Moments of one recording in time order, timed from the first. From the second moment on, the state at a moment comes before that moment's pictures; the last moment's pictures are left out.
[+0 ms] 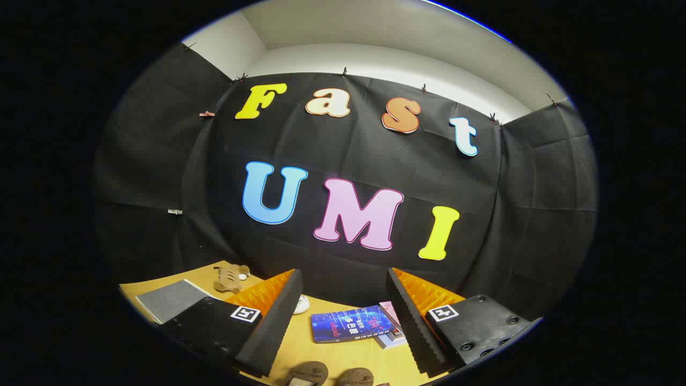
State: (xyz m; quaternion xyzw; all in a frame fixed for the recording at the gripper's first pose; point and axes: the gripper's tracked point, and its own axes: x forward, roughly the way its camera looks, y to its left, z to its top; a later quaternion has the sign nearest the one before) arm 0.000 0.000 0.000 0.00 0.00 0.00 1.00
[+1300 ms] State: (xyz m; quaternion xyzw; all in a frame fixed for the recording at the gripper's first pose) arm -0.003 0.012 0.003 -0.02 0.00 0.01 1.00
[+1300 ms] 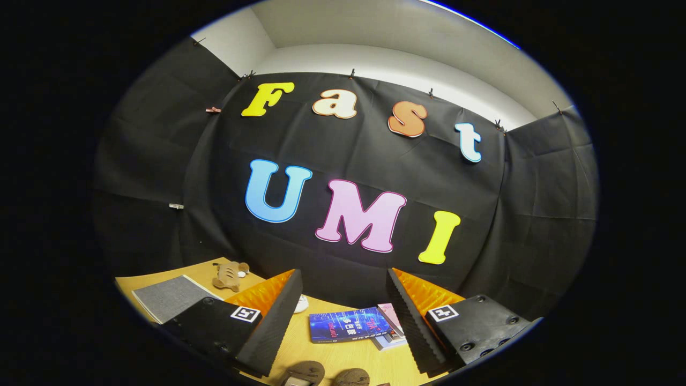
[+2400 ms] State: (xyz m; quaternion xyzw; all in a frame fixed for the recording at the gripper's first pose) arm -0.017 0.211 -0.139 0.40 0.29 0.37 0.78
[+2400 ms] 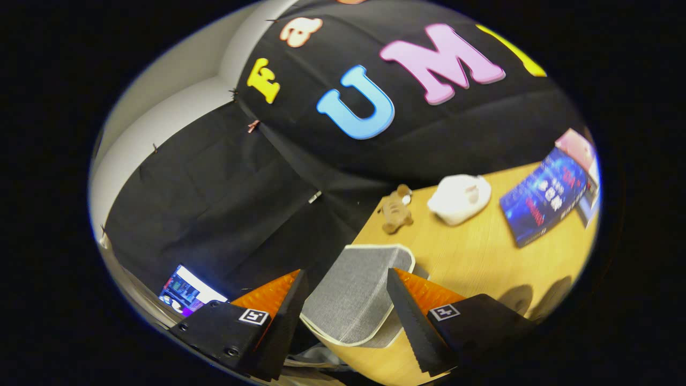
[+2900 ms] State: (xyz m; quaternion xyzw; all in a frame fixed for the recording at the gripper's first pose) arm -0.022 0.270 -0.246 0.55 0.40 0.41 0.61
